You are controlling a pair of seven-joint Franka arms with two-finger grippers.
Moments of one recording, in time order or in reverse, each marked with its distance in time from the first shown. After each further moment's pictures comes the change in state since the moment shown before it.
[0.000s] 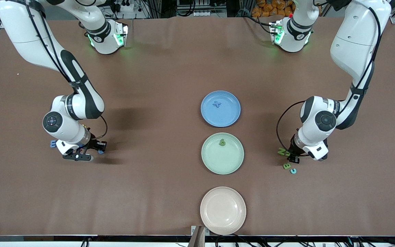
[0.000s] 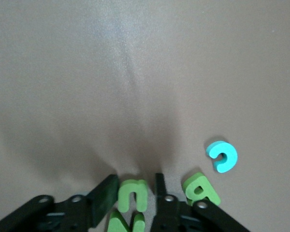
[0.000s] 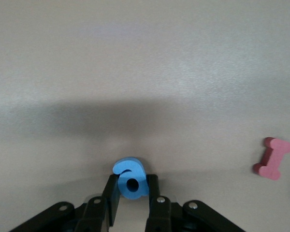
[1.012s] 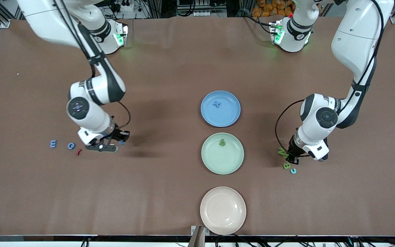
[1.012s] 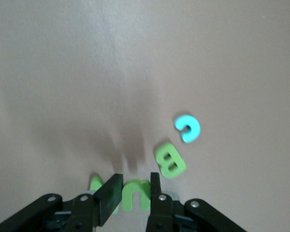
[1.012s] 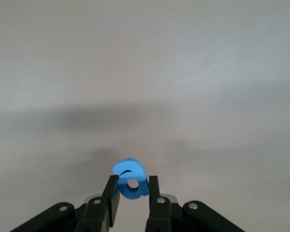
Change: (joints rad) left arm 0.008 -0.044 -0.039 0.006 -0.010 -0.006 -0.009; right arm 0.225 -0.150 0.006 0.004 0.005 -0.178 0.232
